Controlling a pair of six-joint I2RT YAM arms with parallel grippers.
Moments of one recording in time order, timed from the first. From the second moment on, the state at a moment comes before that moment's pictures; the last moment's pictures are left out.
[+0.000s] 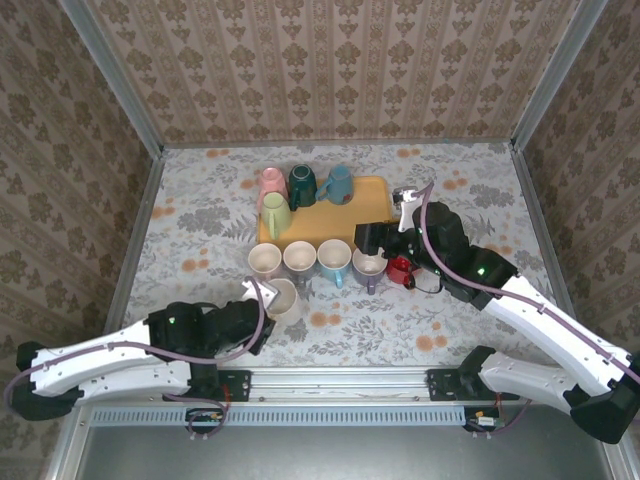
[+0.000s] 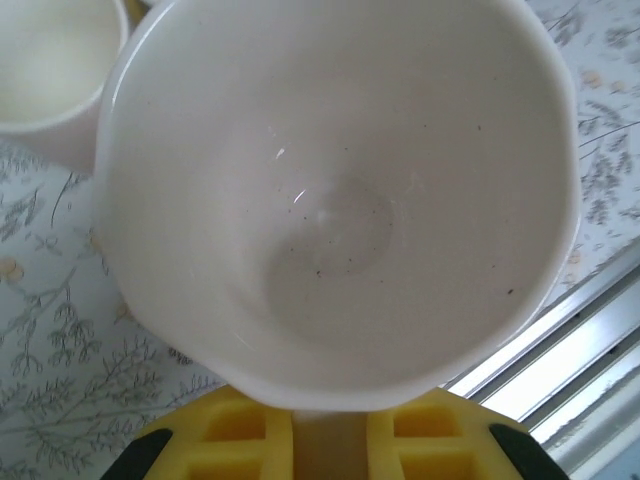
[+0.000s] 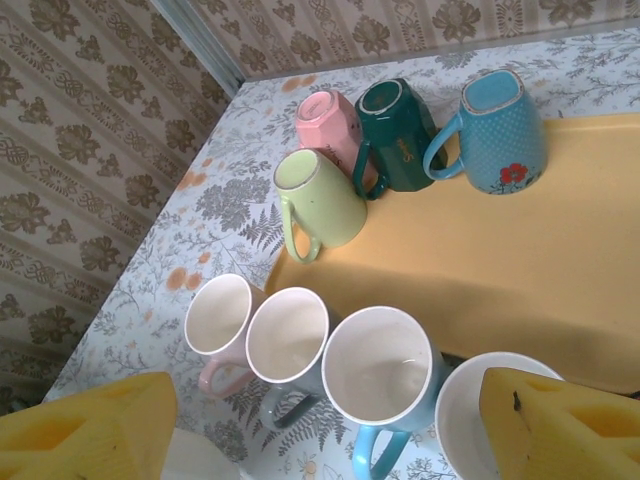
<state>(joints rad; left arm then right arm) -1.36 0.68 0.74 -1.07 -0.35 -0.62 0.69 1.00 1.00 -0.44 0.05 0.53</state>
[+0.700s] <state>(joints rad) -1.34 0.73 0.60 -1.09 -0.37 -0.81 0.69 1.05 1.00 -0.43 0.05 0.53</state>
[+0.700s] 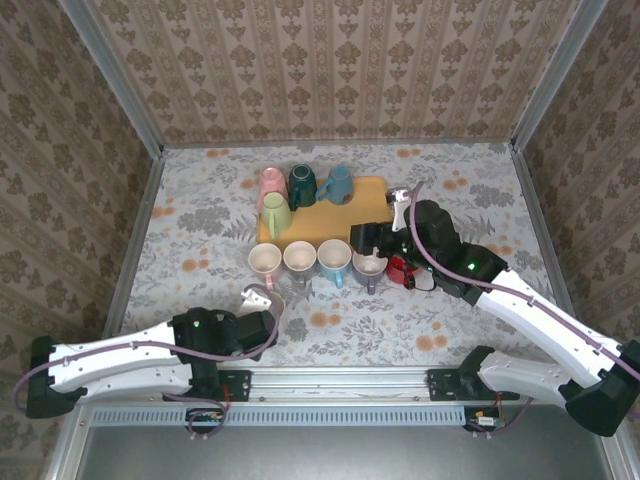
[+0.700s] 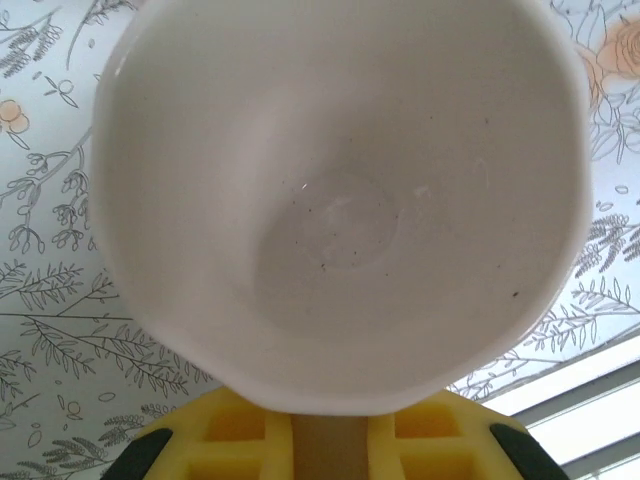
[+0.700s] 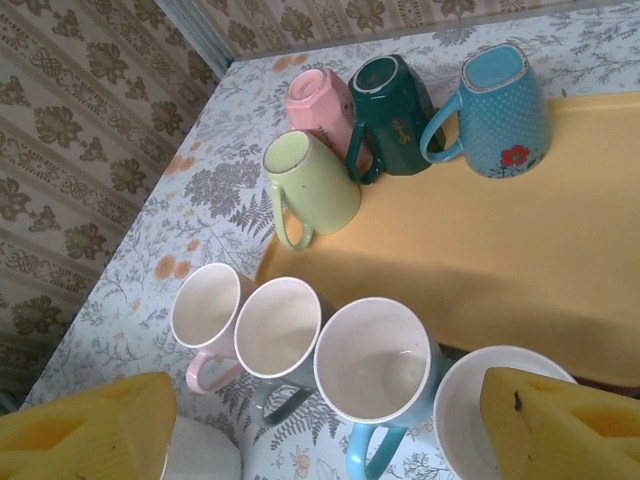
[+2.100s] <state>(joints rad) -1.34 0.61 0.61 -1.09 -0.34 -0.89 0.64 1.09 1.00 -0.37 -0.02 0.53</state>
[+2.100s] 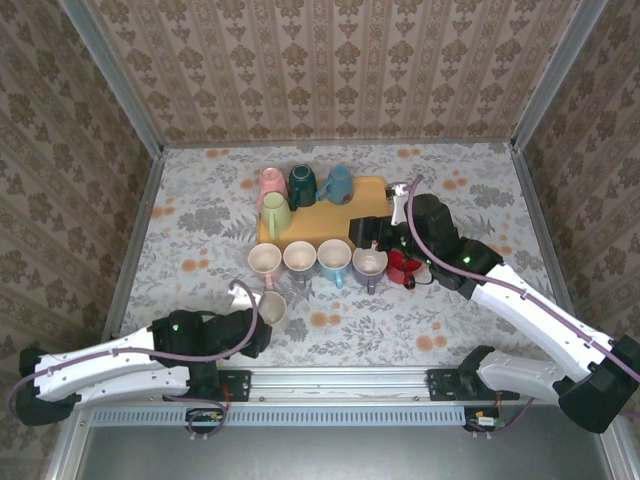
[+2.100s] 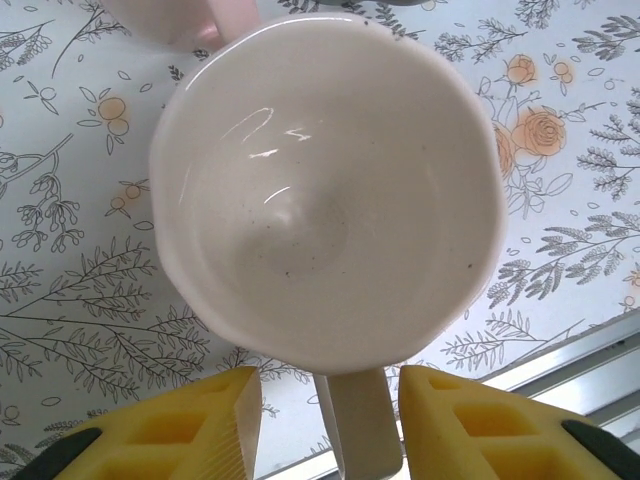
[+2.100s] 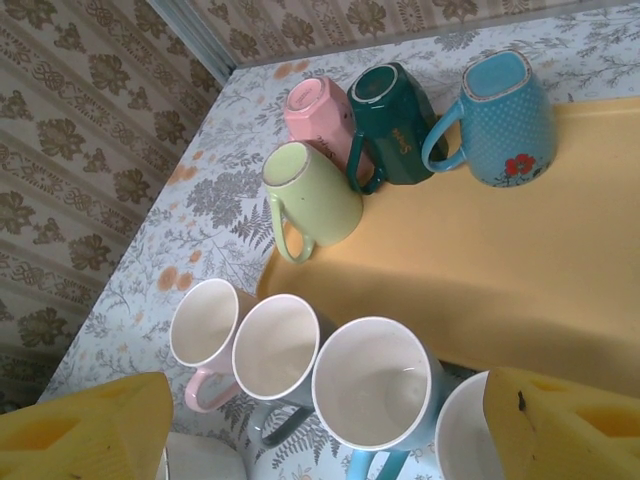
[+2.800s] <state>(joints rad) -0.67 1.08 1.22 -1.03 -0.03 -0.41 0.59 1.09 0.97 -0.37 -0.07 0.53</state>
